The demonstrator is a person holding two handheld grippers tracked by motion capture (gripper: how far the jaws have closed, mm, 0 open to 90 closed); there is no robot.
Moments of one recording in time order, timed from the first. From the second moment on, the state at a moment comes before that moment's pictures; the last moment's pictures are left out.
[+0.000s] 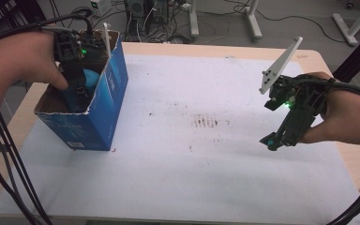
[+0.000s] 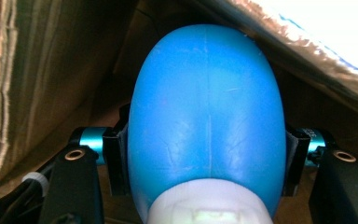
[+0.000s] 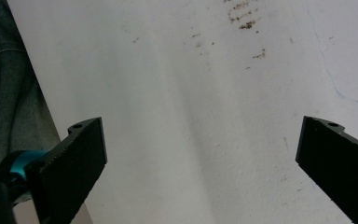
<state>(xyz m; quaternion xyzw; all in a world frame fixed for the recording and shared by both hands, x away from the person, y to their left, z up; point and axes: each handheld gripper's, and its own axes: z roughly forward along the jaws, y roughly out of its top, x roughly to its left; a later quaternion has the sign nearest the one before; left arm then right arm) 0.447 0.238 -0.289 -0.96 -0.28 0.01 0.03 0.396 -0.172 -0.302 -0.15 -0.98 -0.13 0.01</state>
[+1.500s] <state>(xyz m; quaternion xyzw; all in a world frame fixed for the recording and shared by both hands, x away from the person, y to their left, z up) 0.420 0.192 -0.186 -0.98 -0.20 -0.02 0.00 0.405 -0.181 -0.272 -0.12 -0.98 -0.13 0.00</state>
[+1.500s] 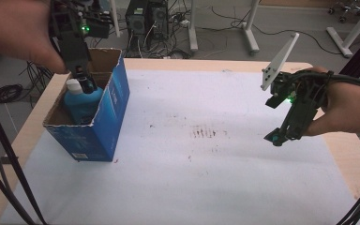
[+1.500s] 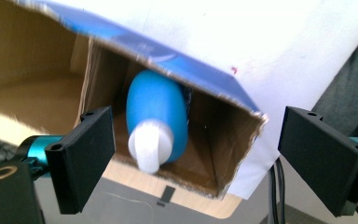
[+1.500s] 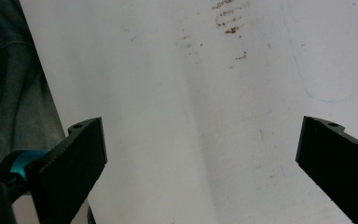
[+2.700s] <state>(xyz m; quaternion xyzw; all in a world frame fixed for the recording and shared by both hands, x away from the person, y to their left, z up) 0.451 0.116 -0.257 -0.99 -0.10 0.04 0.00 0.461 -0.137 -0.332 -0.06 -1.00 -0.03 0.02</state>
